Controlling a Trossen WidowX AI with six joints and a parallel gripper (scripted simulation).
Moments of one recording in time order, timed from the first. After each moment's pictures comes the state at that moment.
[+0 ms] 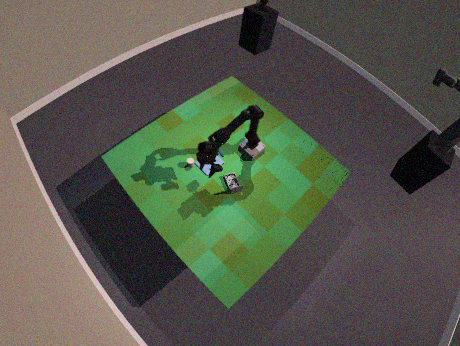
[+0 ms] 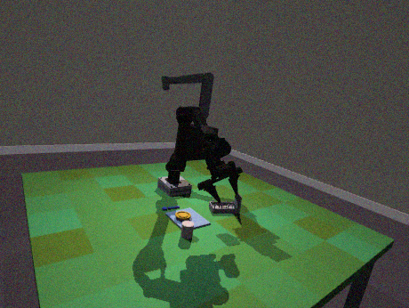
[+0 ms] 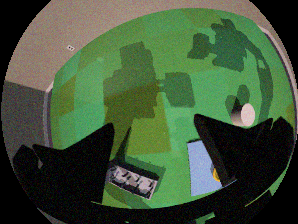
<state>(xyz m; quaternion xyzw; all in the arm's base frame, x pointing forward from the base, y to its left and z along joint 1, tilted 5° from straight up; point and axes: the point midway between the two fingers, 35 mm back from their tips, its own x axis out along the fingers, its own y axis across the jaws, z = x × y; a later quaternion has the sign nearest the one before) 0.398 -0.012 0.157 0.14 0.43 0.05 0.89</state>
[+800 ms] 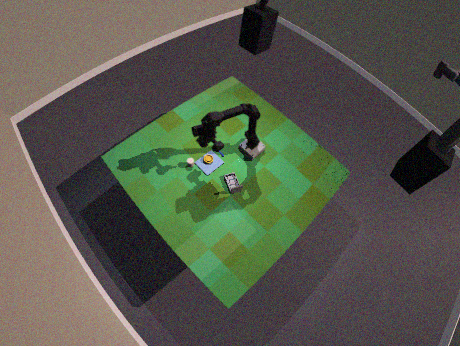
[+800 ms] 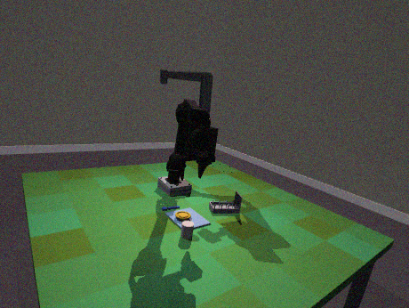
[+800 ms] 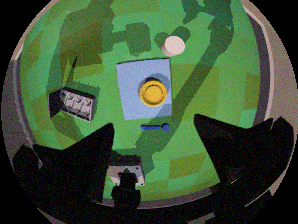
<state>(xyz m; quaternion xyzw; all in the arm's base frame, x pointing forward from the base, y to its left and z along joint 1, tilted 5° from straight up) 0.287 -0.107 0.198 0.00 0.66 0.00 0.75</state>
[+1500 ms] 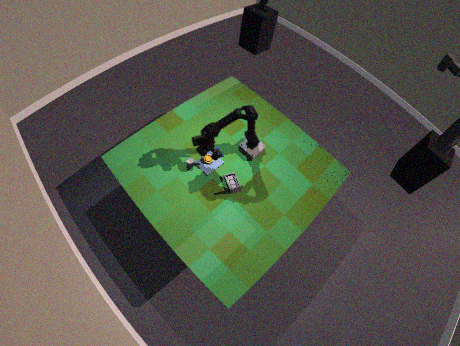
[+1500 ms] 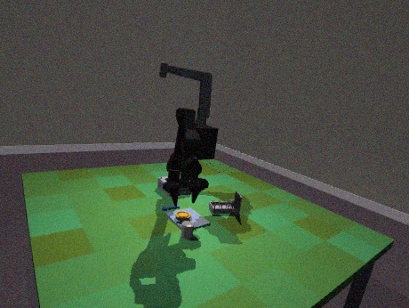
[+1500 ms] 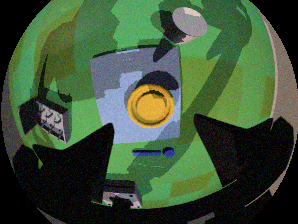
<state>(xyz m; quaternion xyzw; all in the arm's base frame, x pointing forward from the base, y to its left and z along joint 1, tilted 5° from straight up) 0.291 -0.120 0.085 0.00 0.66 0.00 0.75</state>
